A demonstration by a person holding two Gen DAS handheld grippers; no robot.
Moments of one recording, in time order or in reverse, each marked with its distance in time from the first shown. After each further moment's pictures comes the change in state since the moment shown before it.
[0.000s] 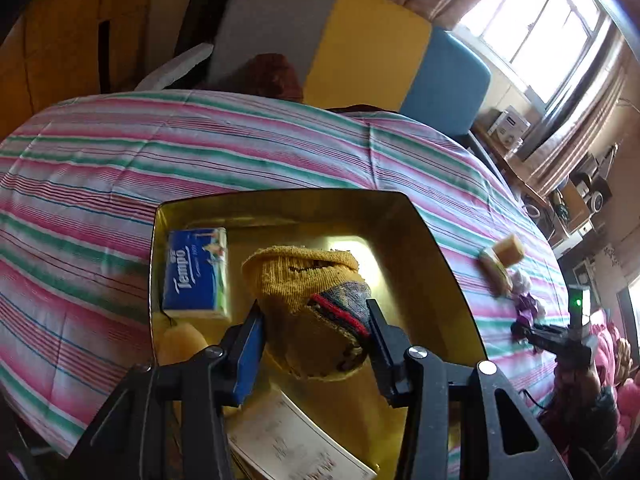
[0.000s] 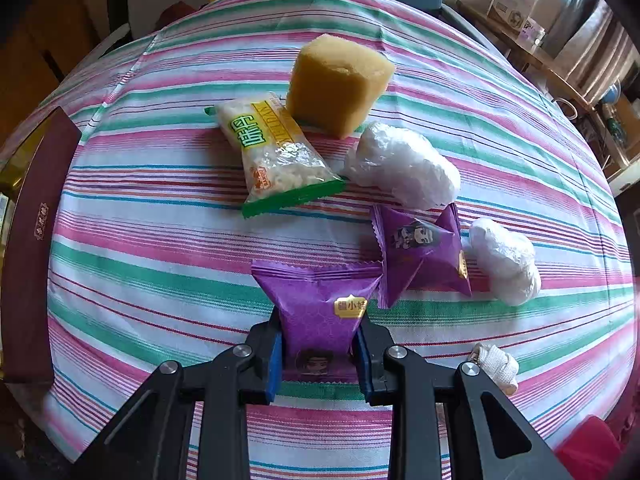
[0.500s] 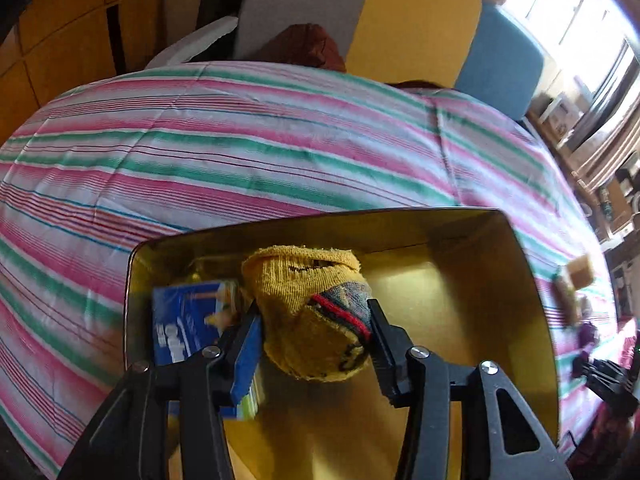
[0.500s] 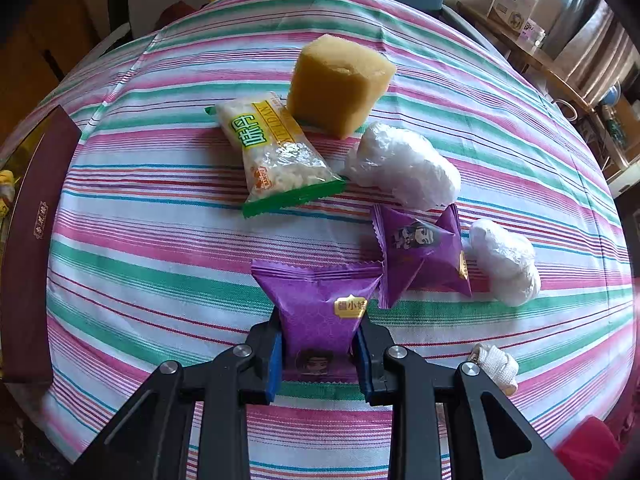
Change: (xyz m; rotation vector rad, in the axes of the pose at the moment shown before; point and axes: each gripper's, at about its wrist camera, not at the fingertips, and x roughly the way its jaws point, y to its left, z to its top) left arm 0.098 0.018 0.046 -0.006 0.088 0.168; right arm 0.002 -0.001 0.002 -0.002 0.000 -0.001
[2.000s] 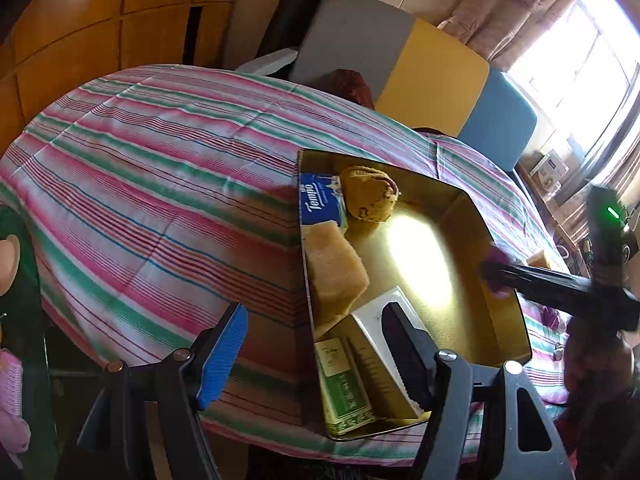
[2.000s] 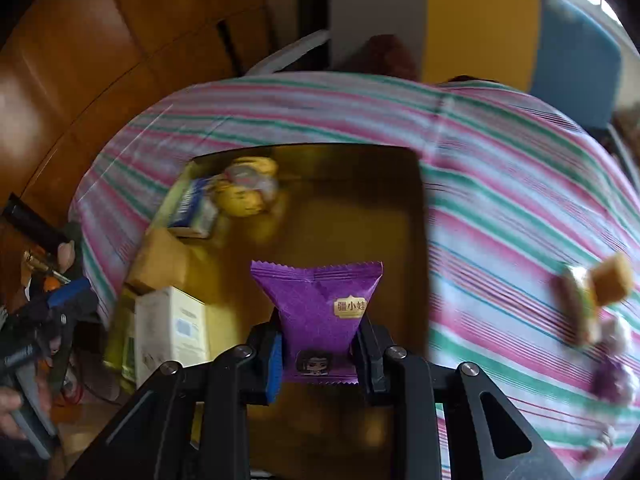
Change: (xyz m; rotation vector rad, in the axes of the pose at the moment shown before) left arm -0.144 0.074 -0.149 -0.163 -0.167 -0.048; right arm -0.099 0.328 0.018 -0.337 -0.090 0.397
